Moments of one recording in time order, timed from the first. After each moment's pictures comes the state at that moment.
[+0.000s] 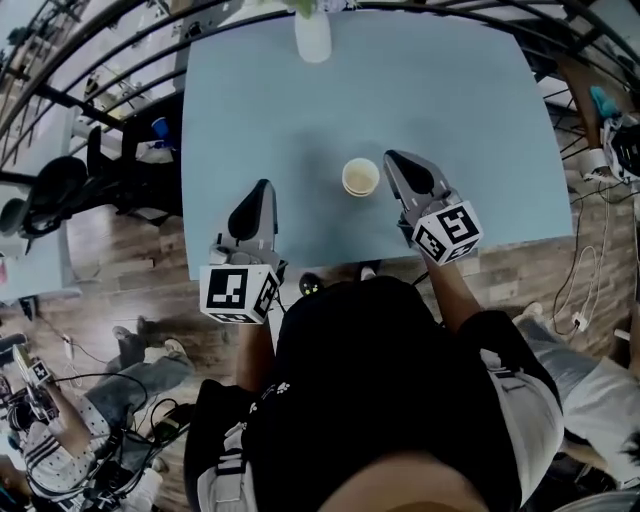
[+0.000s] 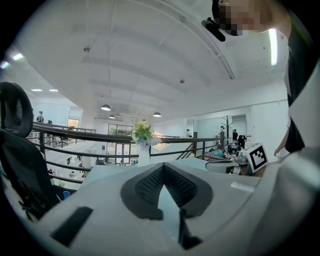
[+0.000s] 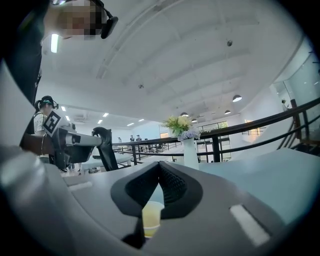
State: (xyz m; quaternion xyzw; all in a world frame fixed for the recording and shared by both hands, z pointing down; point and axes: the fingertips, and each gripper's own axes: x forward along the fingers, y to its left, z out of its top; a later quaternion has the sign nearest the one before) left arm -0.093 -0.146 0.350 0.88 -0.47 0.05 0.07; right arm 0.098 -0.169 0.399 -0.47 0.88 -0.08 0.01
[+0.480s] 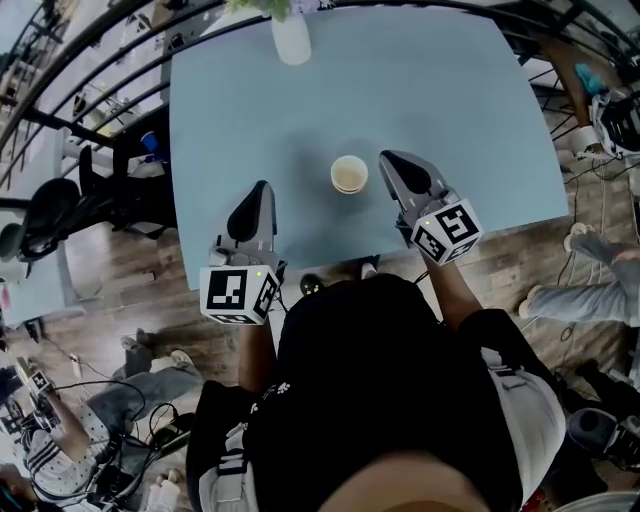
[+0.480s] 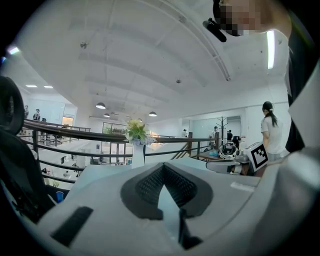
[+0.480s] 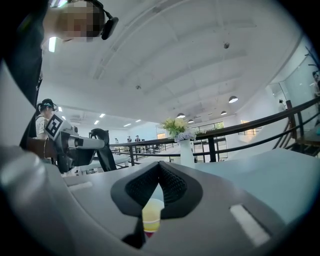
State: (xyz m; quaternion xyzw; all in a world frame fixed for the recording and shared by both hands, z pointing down) left arm -0.081 -0.148 0.356 0.89 -0.44 0.04 0.07; right arm 0.105 -0.155 0.397 -0.49 0.87 -0.08 0.01
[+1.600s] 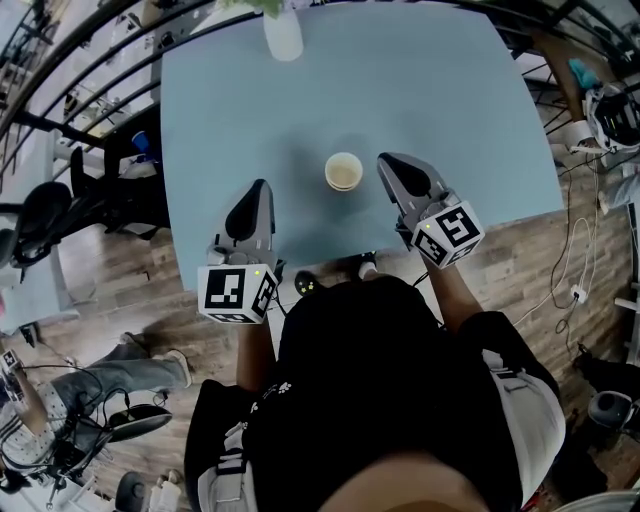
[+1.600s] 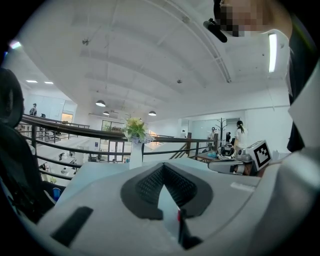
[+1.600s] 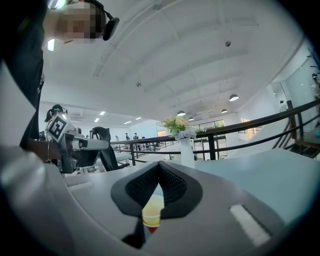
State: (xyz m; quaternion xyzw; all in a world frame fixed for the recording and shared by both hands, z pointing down) left arm -0.075 -0.149 0.362 0.89 -0.44 0.04 0.09; right arm 0.107 -0.145 0.396 -0.48 0.87 -0.08 0.00
